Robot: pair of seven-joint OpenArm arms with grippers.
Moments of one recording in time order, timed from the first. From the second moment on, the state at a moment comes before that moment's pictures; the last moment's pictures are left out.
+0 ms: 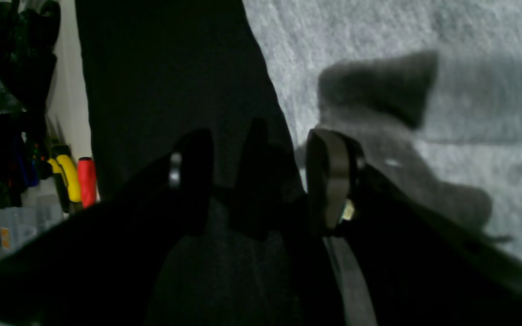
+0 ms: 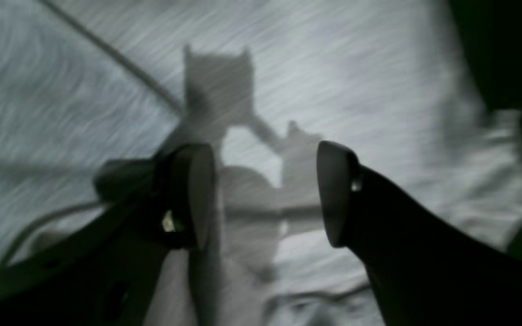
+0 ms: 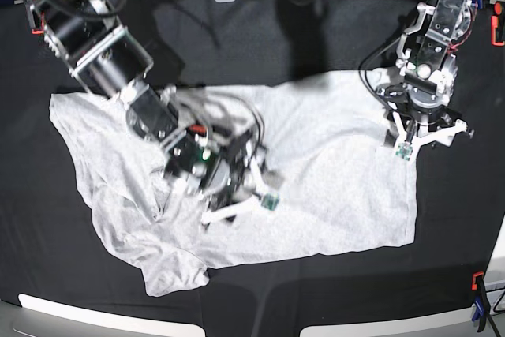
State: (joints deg) left arm 4.4 -23.0 16.7 92.1 14.7 7.6 43.5; right arm 29.3 13.7 -43.2 73.2 0.5 20.0 -38.6
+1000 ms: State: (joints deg) left arm 12.9 -22.8 16.8 107.5 21.3 6.9 42.4; right arm 11.2 43.8 -43.4 108.8 -8.6 13.8 -64.0
